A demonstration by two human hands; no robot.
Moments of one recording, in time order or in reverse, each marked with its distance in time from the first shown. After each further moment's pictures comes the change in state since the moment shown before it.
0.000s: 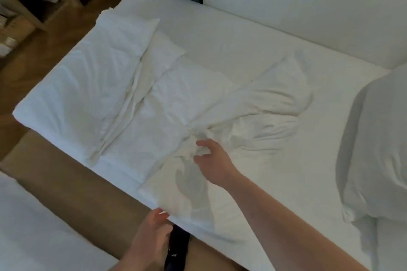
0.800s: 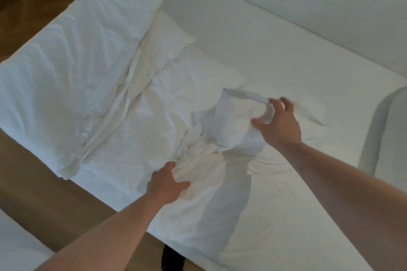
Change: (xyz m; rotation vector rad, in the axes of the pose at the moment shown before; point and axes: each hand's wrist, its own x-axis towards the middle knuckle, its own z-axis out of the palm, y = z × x) left_hand 0.194 0.094 -0.021 0.655 0.044 0.061; right_hand 0.155 0.012 -0.101 -0.629 0.511 0.039
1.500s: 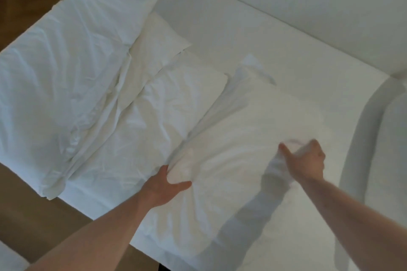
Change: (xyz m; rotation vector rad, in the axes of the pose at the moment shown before) left_hand 0.038 0.018 -0.025 -0.118 -0.147 -0.047; right_hand 0.009 0.088 0.030 0.231 0.111 0.518
